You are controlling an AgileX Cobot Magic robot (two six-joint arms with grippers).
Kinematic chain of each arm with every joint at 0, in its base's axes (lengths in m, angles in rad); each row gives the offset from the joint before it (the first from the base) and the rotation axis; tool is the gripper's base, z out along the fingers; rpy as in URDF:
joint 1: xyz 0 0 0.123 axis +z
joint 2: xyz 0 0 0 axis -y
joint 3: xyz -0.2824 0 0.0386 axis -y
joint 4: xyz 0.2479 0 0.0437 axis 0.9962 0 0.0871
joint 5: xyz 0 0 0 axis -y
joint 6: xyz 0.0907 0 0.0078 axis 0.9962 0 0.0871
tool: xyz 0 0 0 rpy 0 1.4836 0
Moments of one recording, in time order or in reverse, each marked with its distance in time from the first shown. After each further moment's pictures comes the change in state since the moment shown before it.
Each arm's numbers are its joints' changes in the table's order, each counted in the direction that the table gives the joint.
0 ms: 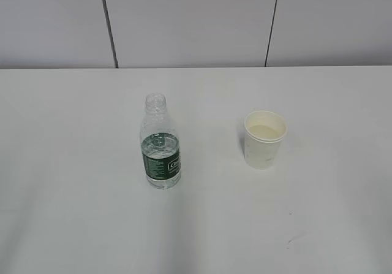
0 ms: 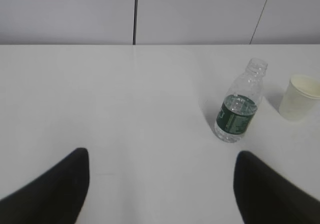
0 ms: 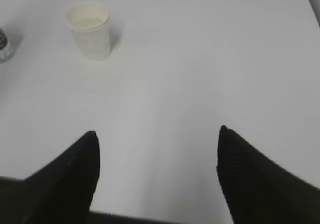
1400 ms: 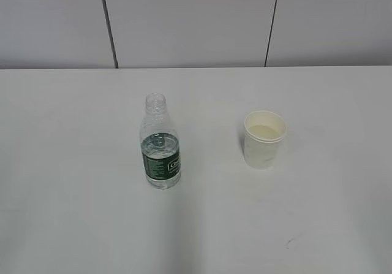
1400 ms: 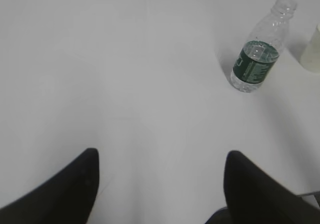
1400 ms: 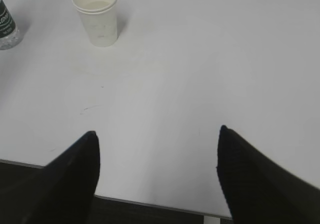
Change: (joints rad) left arm 0.000 0.000 -0.006 0.058 -0.161 -0.033; right arm 0.000 0.087 -0.016 0.011 -0.098 0.006
